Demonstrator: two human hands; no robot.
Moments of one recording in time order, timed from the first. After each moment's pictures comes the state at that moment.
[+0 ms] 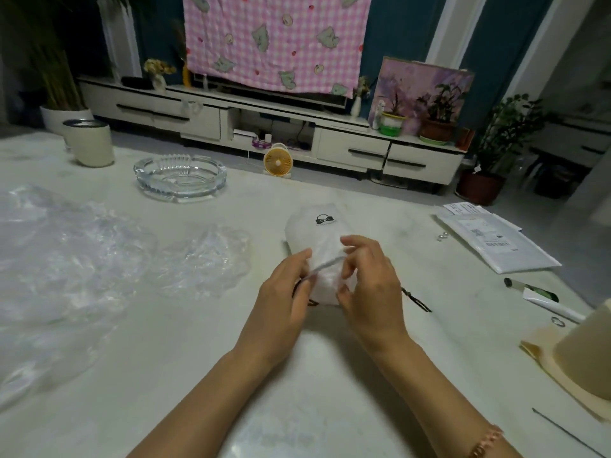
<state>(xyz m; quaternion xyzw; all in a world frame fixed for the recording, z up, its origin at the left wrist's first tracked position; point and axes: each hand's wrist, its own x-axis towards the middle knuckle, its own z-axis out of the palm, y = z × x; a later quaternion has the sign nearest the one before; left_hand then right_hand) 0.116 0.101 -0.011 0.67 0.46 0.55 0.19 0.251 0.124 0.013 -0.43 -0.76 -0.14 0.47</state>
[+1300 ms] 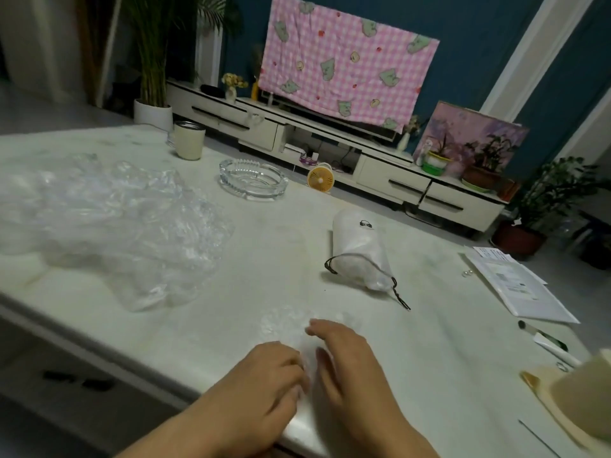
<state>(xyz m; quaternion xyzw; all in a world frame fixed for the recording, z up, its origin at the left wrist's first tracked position) 0.050 -0.041 -0.030 0.83 0.43 0.36 0.06 0.220 0.000 -0.004 -0.36 -0.88 0.01 0.31</state>
